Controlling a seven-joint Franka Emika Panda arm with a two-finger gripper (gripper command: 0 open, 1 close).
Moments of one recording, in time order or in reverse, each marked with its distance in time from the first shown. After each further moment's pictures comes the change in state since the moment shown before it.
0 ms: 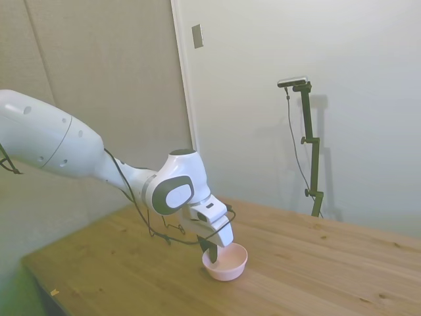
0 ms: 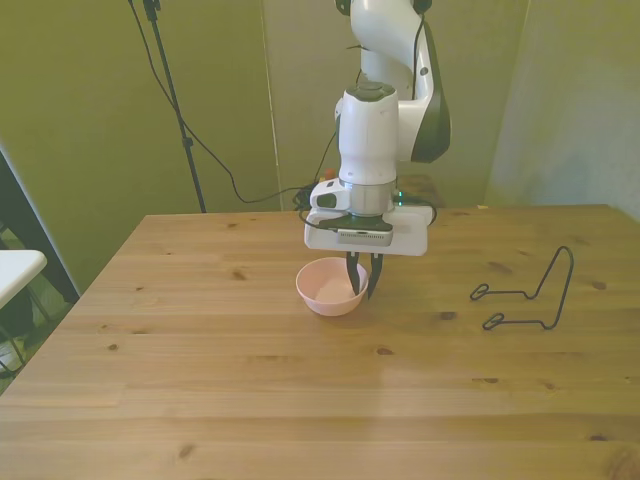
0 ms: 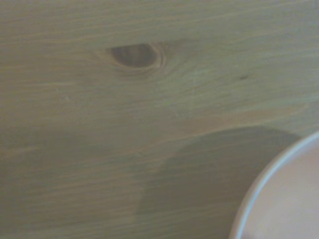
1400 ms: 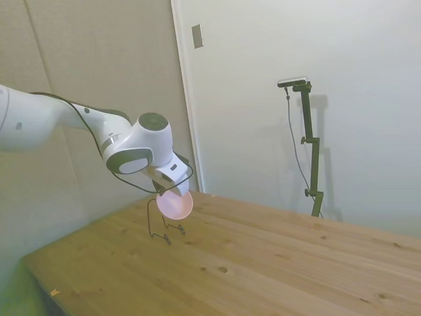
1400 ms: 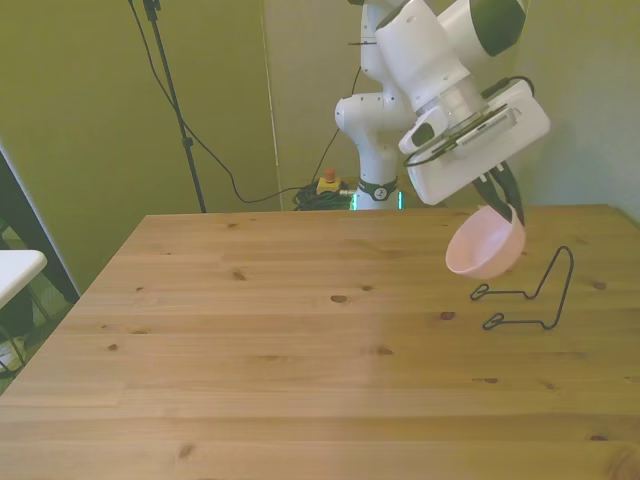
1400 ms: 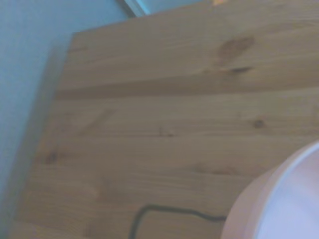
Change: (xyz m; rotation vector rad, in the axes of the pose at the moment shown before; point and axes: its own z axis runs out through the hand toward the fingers) arm -0.101 -0.095 -0.119 0.614 -0.284 -0.200
